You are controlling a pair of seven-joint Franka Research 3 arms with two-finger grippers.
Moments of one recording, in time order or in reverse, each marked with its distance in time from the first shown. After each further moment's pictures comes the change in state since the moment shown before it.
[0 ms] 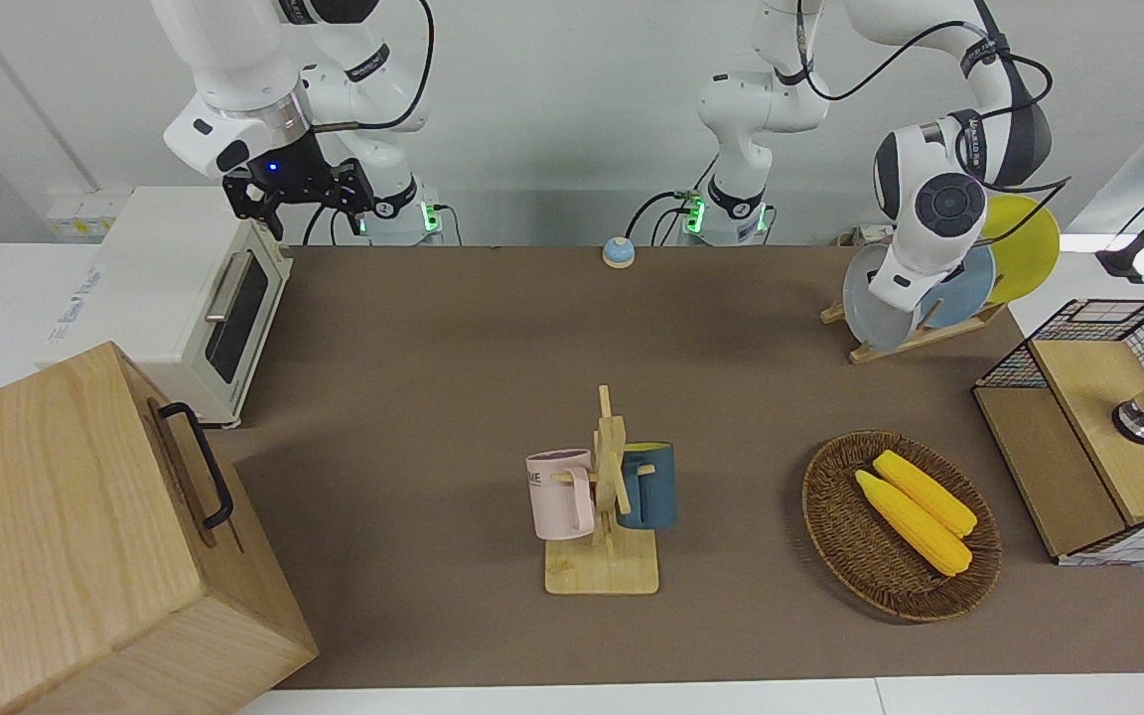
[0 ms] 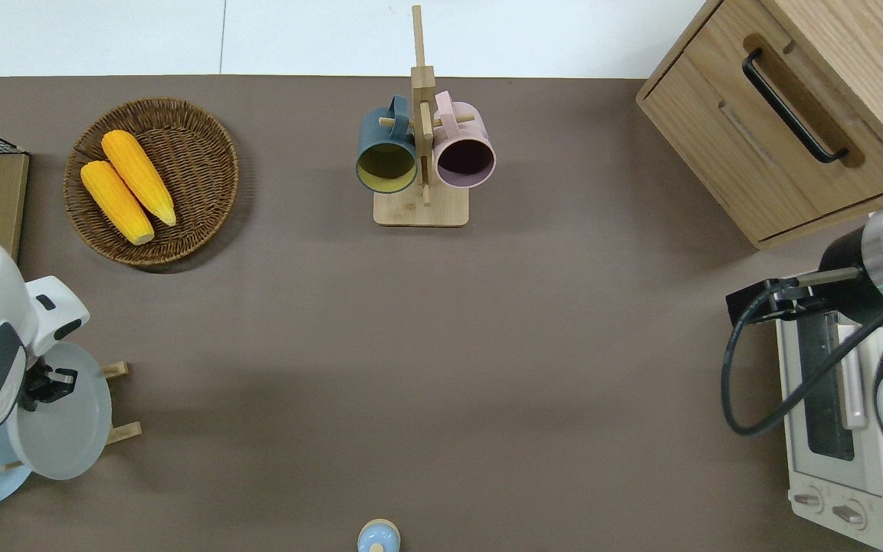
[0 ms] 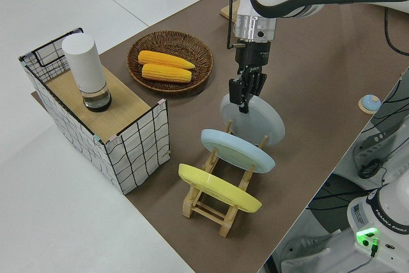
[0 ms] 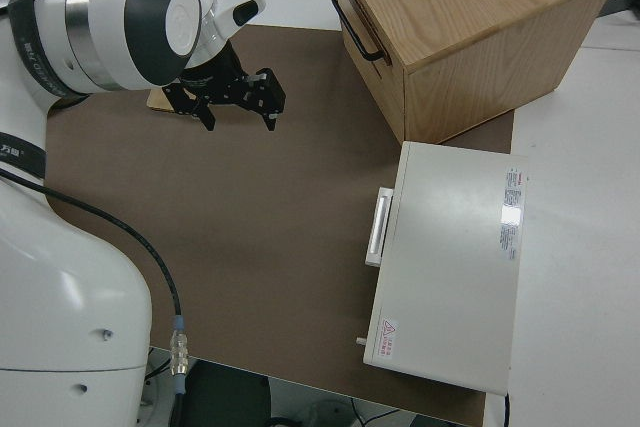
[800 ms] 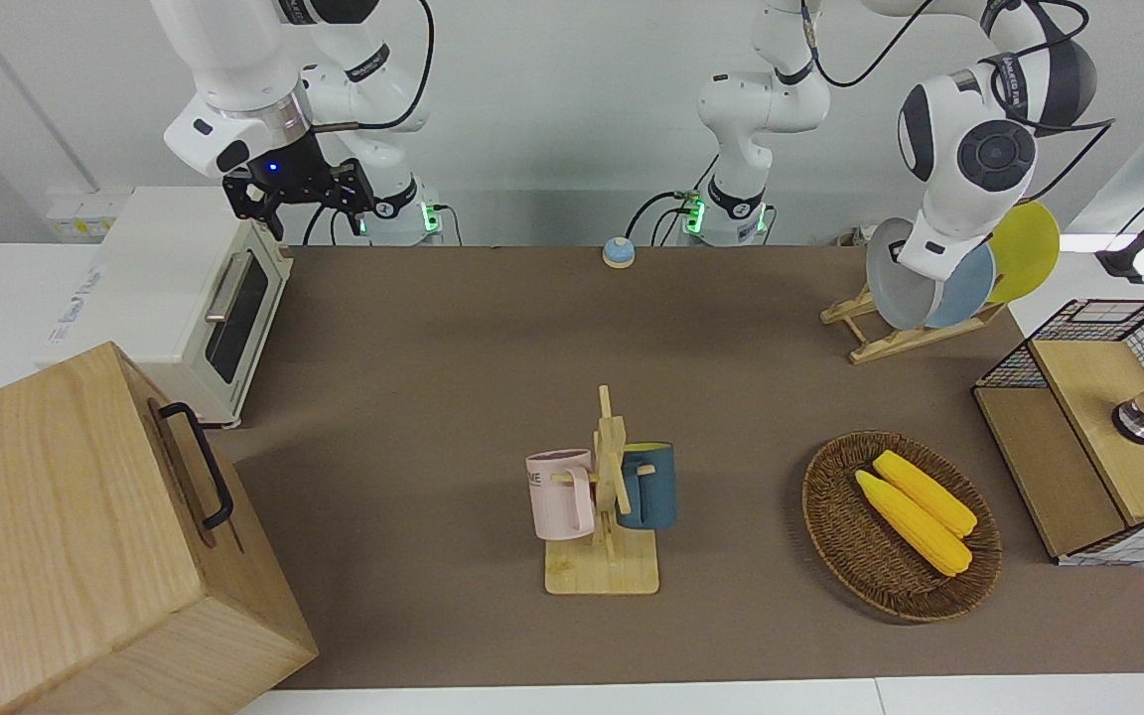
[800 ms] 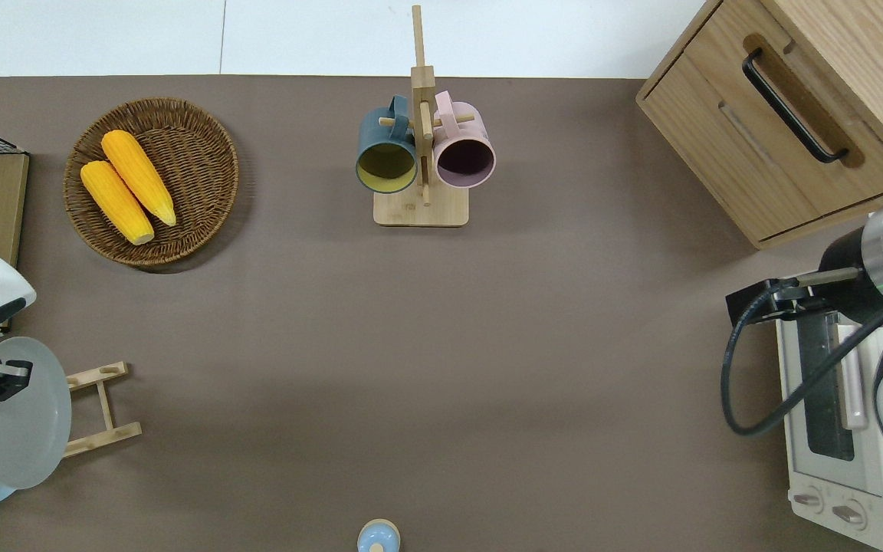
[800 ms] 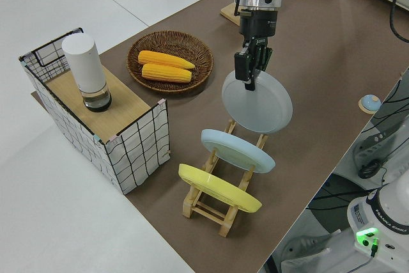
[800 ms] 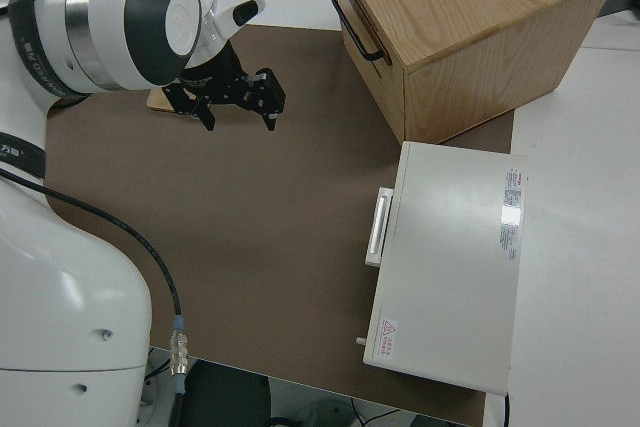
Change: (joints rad) left arm -0.003 -0.017 -0.007 0.198 -0.050 -0.219 0.014; right arm 0.000 0.000 0.000 0.000 0.000 0.000 0.000
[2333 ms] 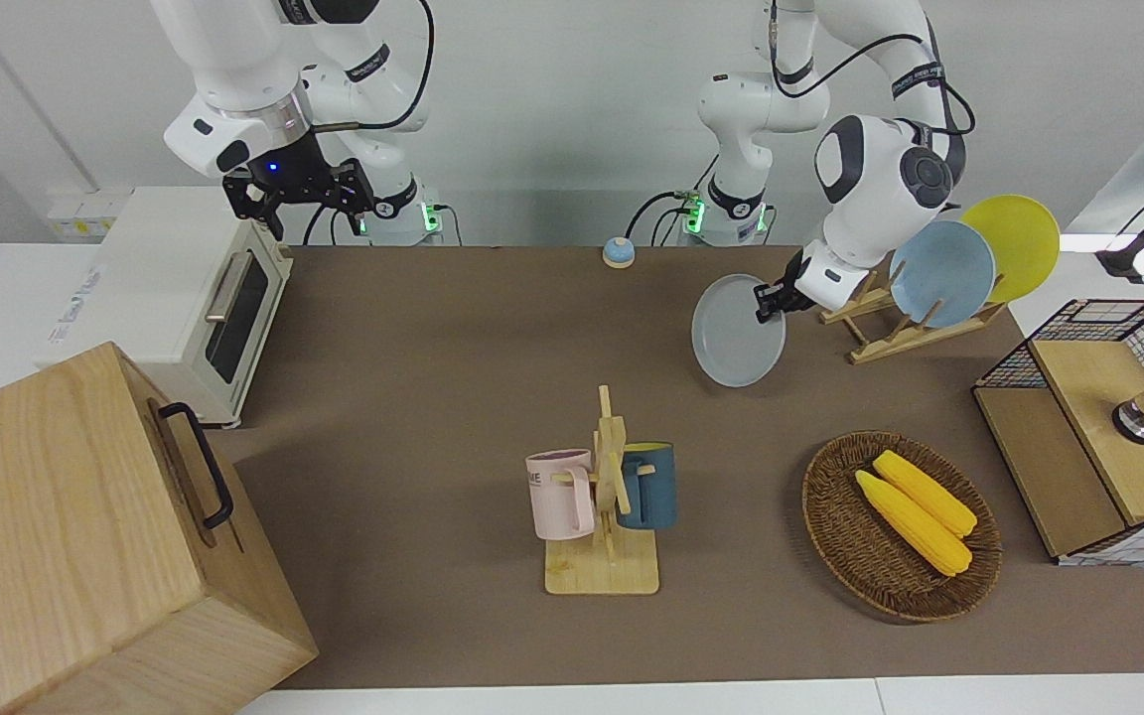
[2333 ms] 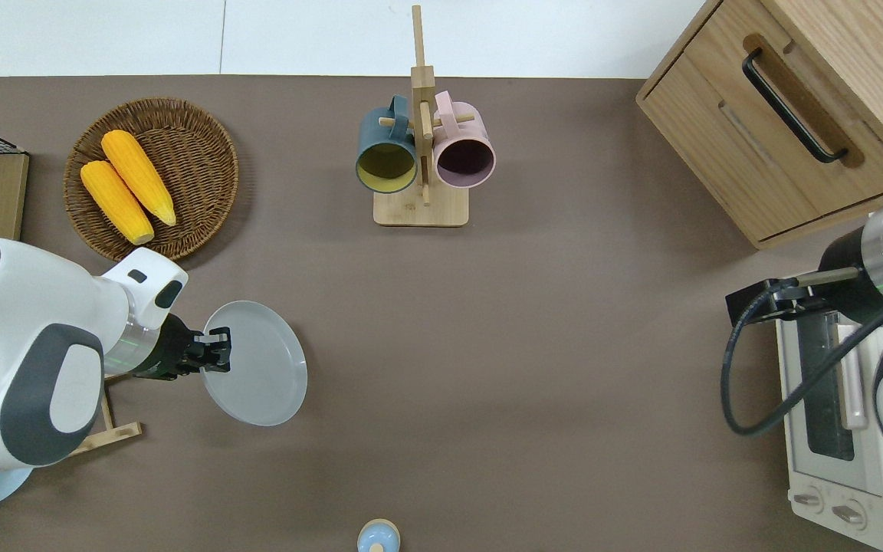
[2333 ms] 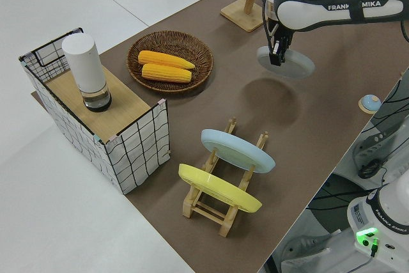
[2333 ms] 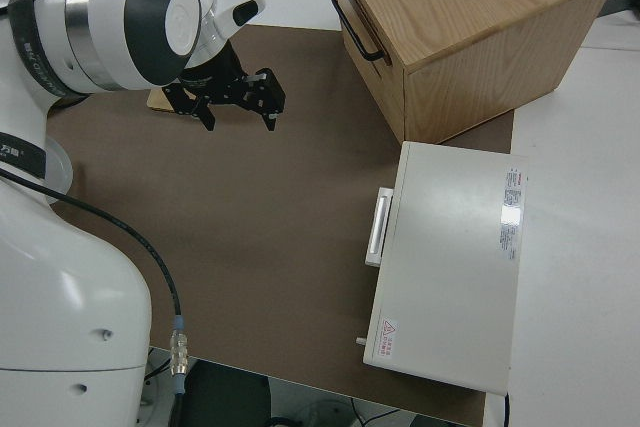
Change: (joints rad) left arm 0.001 -0.023 -0.157 -0.259 -0.634 0.442 -0.185; right arm 0.000 0.000 0.000 0.000 0.000 0.000 0.000
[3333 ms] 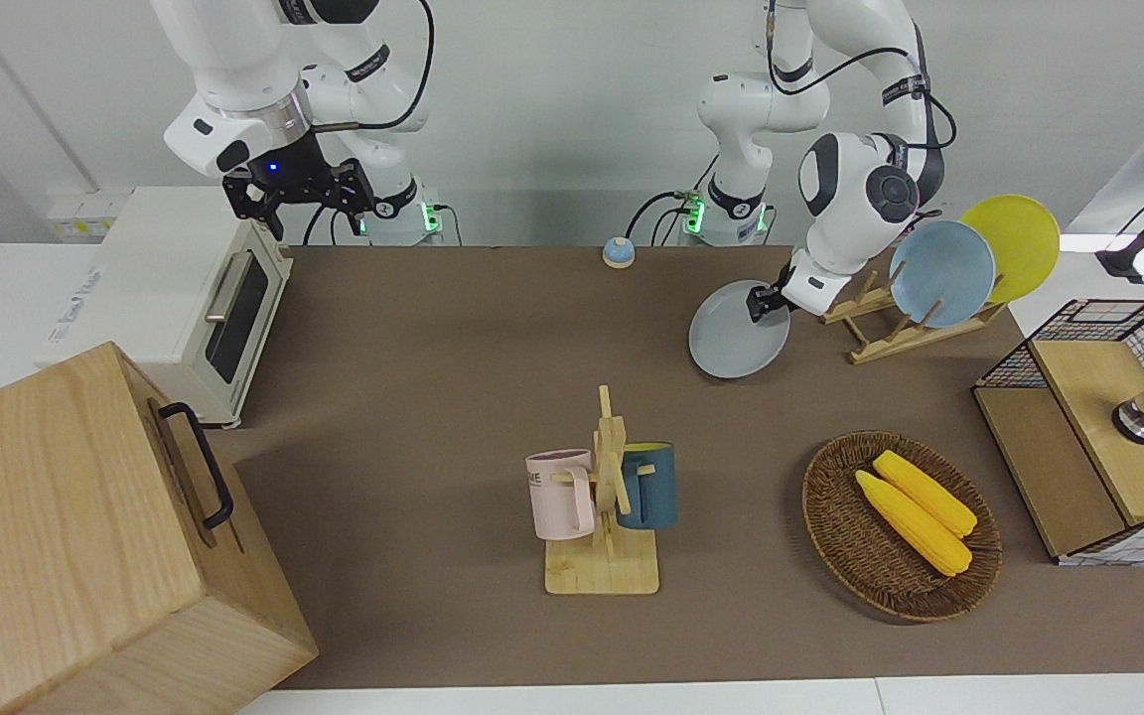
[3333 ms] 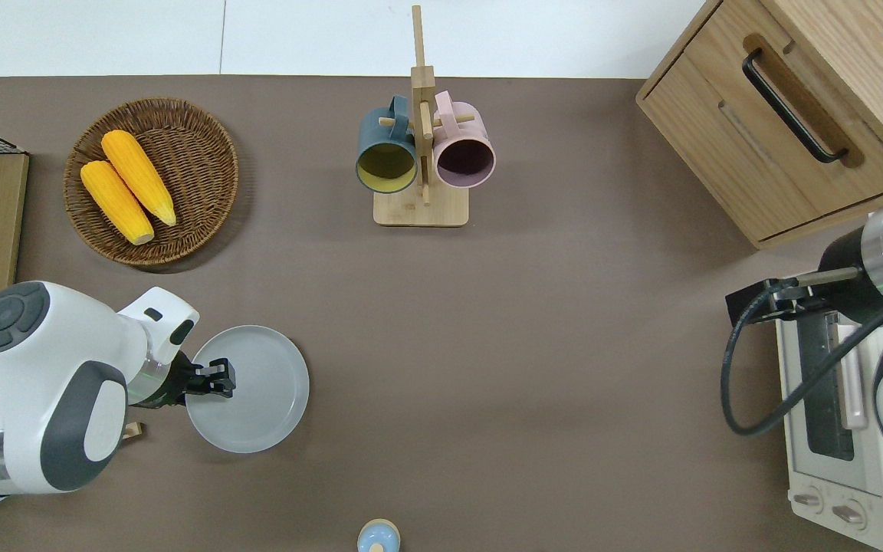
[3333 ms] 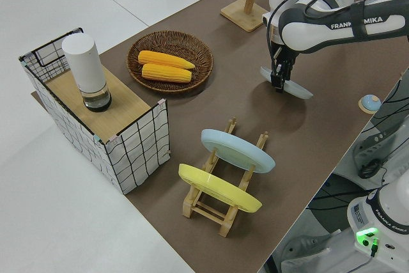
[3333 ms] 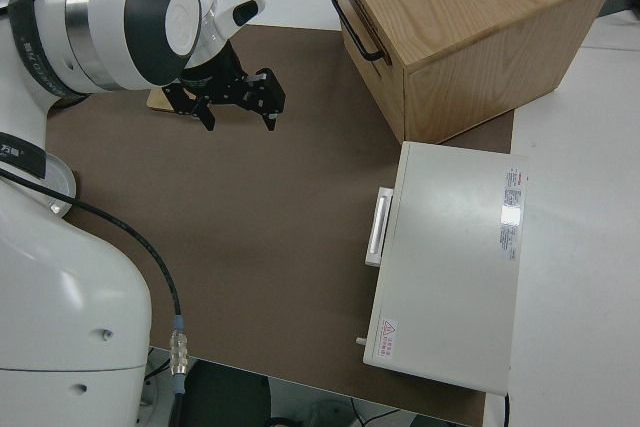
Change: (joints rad) left arm 0.015 -0.032 -0.007 -0.147 0.102 0.061 -0.004; right arm 0.000 0.000 0.000 0.000 0.000 0.000 0.000
